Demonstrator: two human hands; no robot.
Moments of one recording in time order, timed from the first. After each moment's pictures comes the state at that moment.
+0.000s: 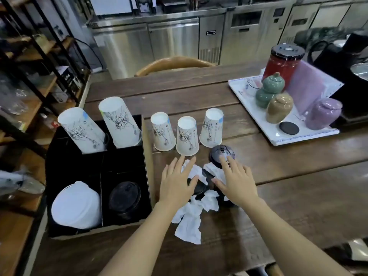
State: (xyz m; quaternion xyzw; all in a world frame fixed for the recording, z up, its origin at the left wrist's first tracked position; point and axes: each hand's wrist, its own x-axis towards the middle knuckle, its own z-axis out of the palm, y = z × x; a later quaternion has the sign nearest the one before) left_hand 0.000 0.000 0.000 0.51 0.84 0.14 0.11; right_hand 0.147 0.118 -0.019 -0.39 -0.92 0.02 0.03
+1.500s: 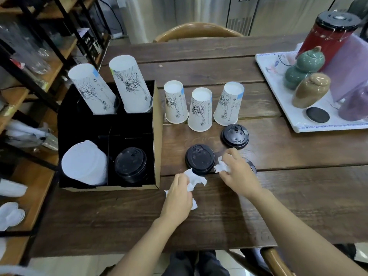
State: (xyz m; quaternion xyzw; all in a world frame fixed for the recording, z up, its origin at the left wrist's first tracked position) left_hand 0.057 -0.066 -0.042 0.38 0.85 0.29 0.23; right_hand 0.153 0.100 -0.011 -0.26 -0.92 0.29 0.08
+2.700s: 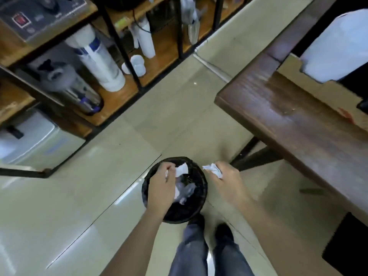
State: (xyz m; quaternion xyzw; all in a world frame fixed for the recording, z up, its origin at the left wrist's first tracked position) left_hand 0.113 -0.485 -0.146 -0.21 0.85 0.48 0.08; right_hand 0.095 -0.311 -0.153 -0.03 -0.89 0.42 -0.17
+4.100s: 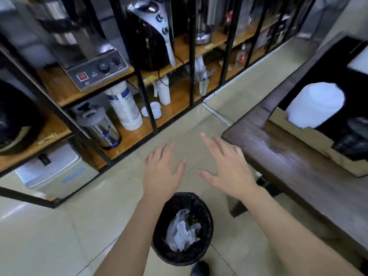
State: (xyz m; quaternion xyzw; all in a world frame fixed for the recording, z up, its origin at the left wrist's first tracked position) left_hand 0.074 -0.519 -0.053 -0.07 0.96 0.25 -0.07; right_hand 0.050 -0.342 -0.031 0.22 -0.96 0.17 0.01
